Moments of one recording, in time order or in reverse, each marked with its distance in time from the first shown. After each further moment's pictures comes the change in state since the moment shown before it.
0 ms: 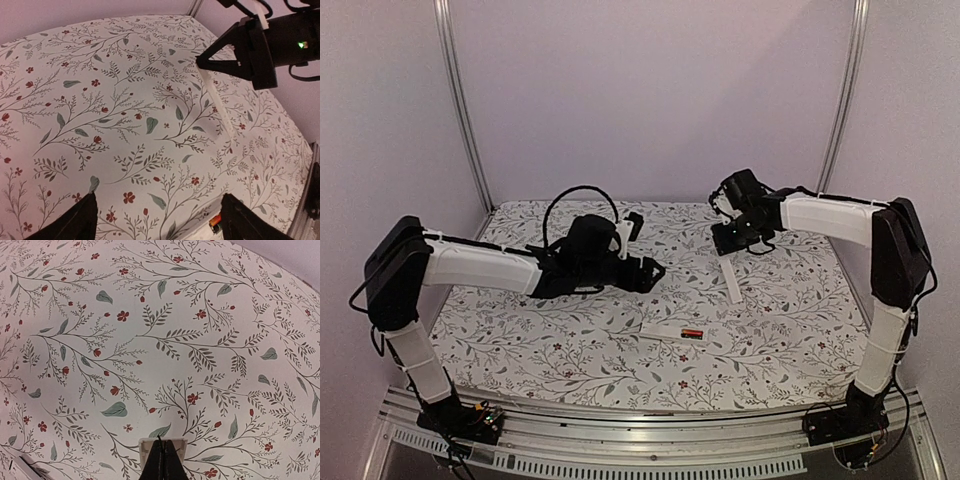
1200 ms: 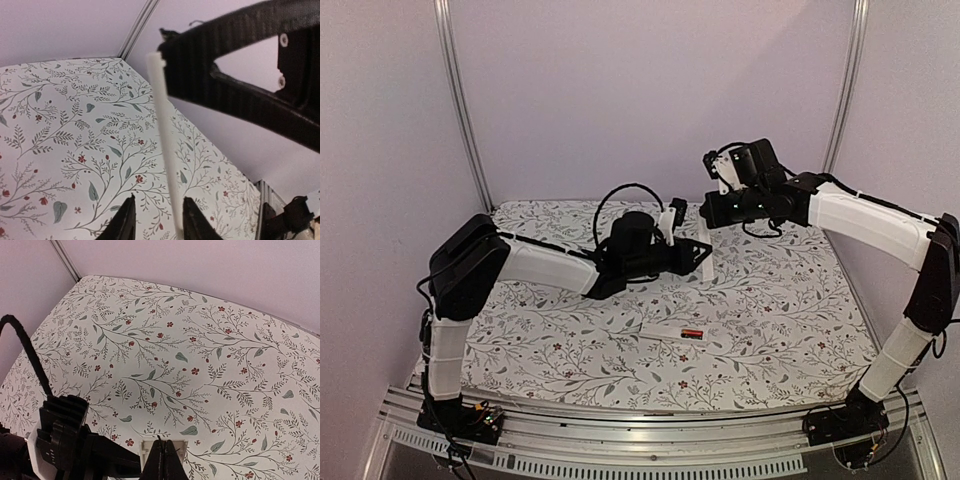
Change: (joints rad) left arm -0.054 0.387 0.330 0.417 0.176 -0.146; right arm 0.120 -0.240 -0.002 0.083 -0.064 0.111
